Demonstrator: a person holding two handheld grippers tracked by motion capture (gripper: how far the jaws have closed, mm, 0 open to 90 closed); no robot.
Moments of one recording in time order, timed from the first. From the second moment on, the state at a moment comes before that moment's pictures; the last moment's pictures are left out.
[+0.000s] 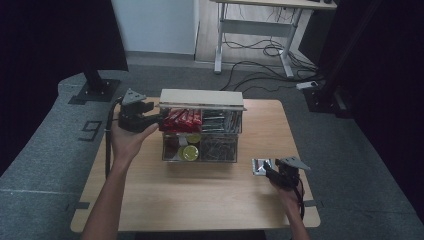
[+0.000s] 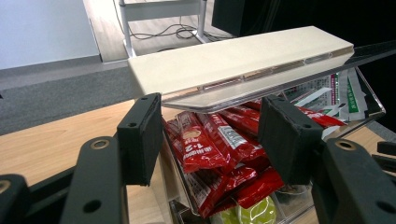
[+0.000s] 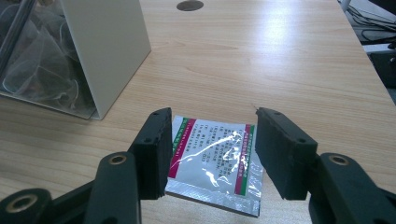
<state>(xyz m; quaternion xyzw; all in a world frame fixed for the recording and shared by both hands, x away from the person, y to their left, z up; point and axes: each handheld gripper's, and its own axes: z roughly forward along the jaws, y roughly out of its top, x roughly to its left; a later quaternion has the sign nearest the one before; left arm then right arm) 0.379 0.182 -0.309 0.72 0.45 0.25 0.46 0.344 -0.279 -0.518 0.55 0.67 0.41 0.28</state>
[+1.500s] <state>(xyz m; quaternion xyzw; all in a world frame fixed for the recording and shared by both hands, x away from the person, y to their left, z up) 0.366 0.187 -0.330 0.73 0.45 0.23 0.46 0.342 -0.277 -0.519 0.54 0.67 0.42 0.27</state>
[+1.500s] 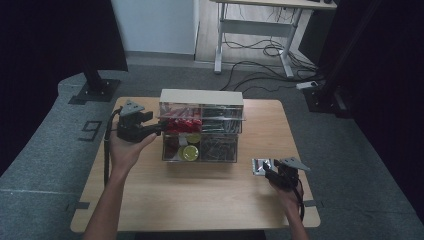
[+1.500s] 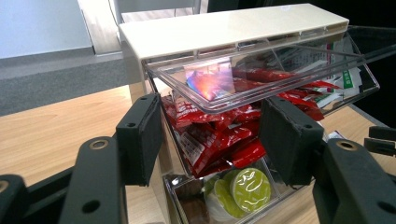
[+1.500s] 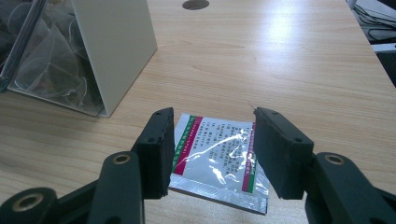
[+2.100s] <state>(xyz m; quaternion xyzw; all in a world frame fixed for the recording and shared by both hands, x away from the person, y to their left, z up) 0.364 0.191 -0.342 0.73 0.46 0.22 0.46 0.341 -0.277 -0.519 0.54 0.67 0.42 0.27</state>
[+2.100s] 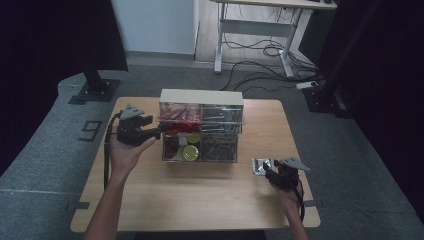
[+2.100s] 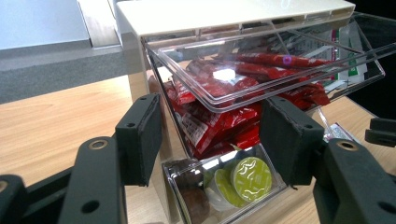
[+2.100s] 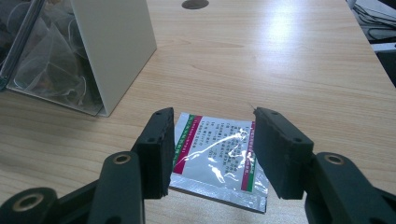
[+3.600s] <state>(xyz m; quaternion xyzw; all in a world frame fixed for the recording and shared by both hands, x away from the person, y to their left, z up) 0.334 0.217 -0.395 0.73 0.47 0.18 0.46 0.337 -0.269 -0.519 0.52 0.69 0.44 0.27</state>
